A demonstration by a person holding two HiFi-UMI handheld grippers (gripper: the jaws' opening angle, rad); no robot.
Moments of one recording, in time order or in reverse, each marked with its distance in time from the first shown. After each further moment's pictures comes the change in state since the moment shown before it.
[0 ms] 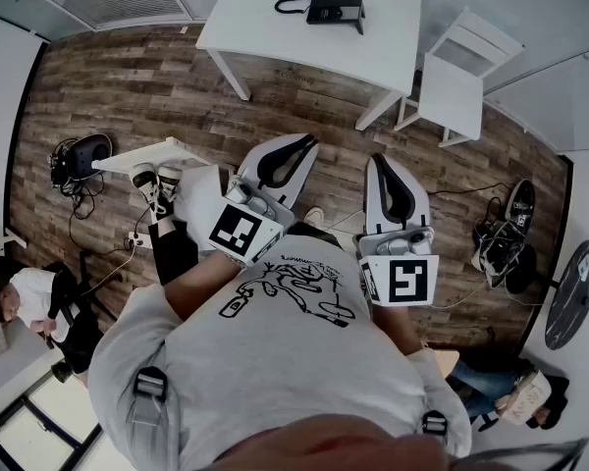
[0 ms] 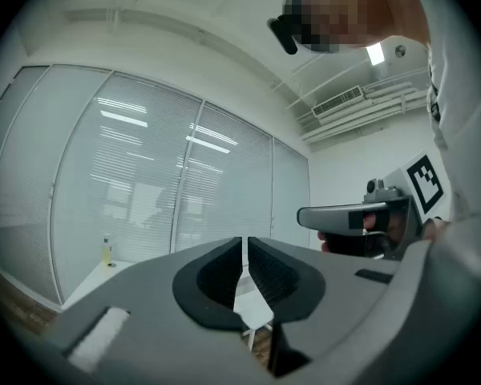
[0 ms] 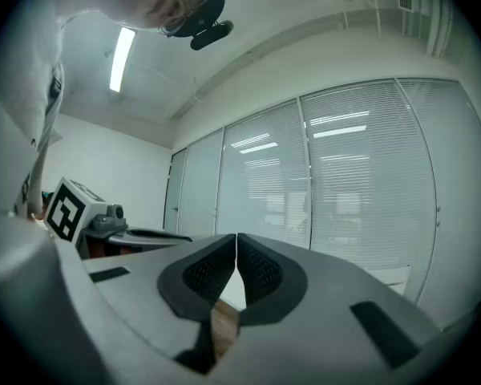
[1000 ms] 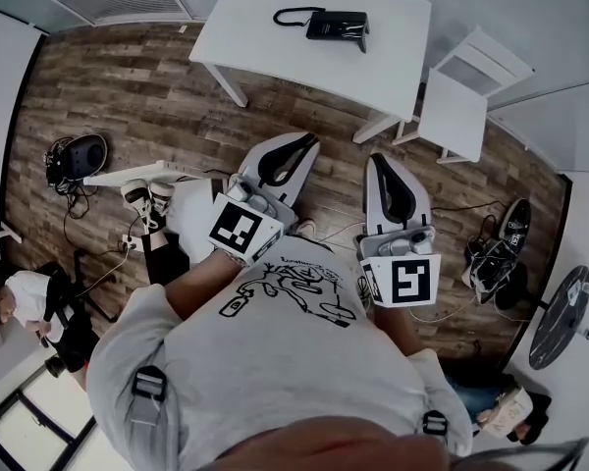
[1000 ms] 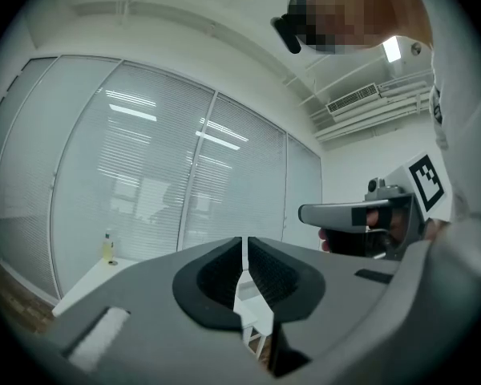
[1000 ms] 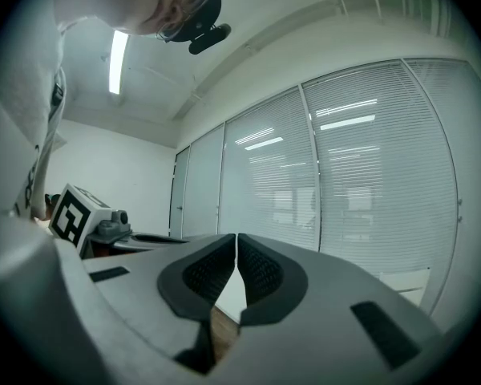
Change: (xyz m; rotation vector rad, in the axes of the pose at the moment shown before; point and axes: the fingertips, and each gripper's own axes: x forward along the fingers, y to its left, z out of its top) left arm 0.083 0.067 -0.012 -0.045 0.009 0.041; right arm 0.092 -0.054 -0.015 0.013 0.013 0.068
